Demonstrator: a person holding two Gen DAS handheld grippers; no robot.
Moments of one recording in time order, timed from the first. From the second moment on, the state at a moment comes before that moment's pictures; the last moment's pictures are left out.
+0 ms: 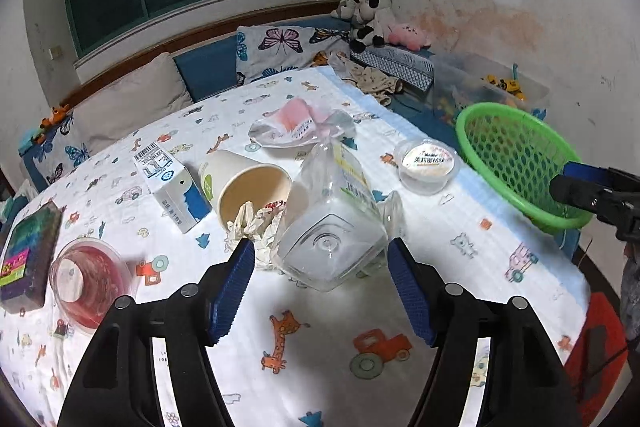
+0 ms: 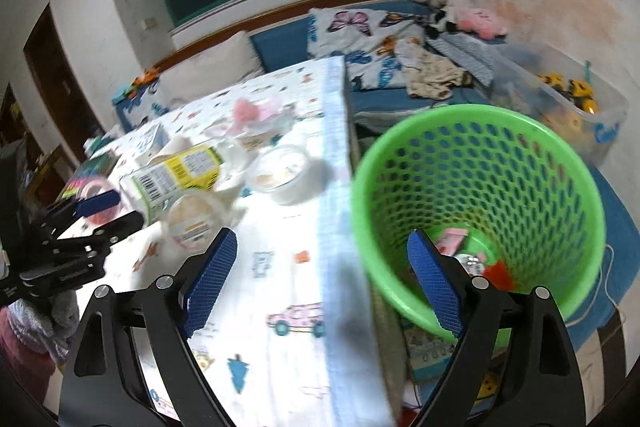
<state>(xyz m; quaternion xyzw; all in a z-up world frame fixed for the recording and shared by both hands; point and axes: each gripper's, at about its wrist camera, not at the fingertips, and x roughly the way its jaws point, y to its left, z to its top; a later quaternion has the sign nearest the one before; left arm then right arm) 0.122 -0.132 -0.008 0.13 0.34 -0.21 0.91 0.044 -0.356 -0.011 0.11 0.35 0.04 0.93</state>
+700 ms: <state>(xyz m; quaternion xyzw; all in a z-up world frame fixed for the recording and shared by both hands) 0.145 -0.119 0.007 0.11 0.33 -0.25 0.90 0.088 -0.278 -0.035 0.05 0.39 0.16 0.91</state>
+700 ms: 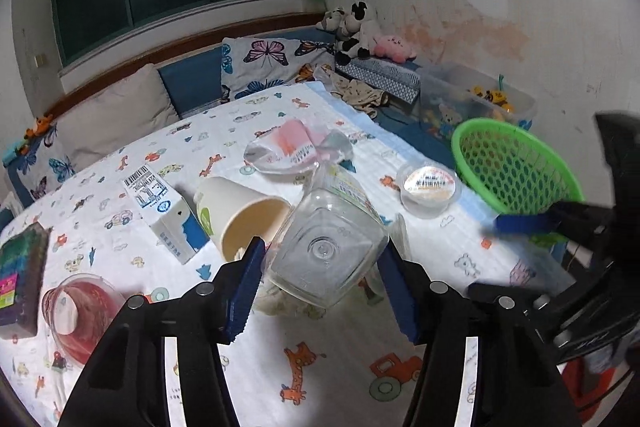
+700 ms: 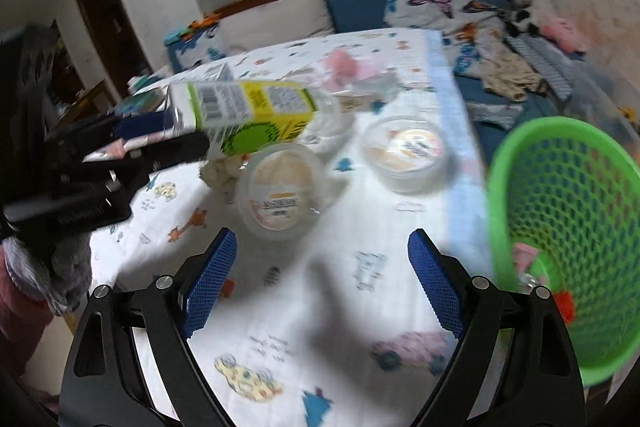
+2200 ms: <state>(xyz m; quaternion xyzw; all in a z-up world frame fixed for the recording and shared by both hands) 0.203 -0.131 0.003 0.07 0.39 -0.30 0.87 0.100 -0.296 -0.029 0.10 0.38 0.18 0.90</state>
